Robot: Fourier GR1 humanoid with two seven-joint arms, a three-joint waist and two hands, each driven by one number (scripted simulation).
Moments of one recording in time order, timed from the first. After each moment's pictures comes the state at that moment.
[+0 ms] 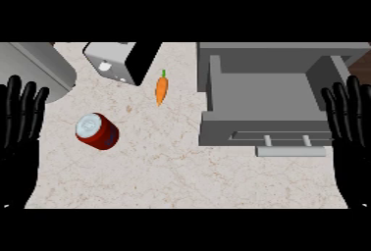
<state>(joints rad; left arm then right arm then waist) 0.00 0.09 0.03 -2.10 0.01 -0.02 -0.04 -0.01 -0.05 0.01 -2.10 0.01 0.01 -0.02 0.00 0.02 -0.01</state>
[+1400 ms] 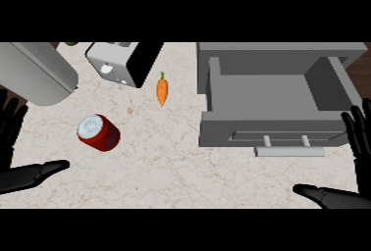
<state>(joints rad) 0.01 0.16 0.27 -1.97 0.15 0.02 0.33 0.12 -0.07 -0.14 -2.07 -0.06 0.01 0.15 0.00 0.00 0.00</state>
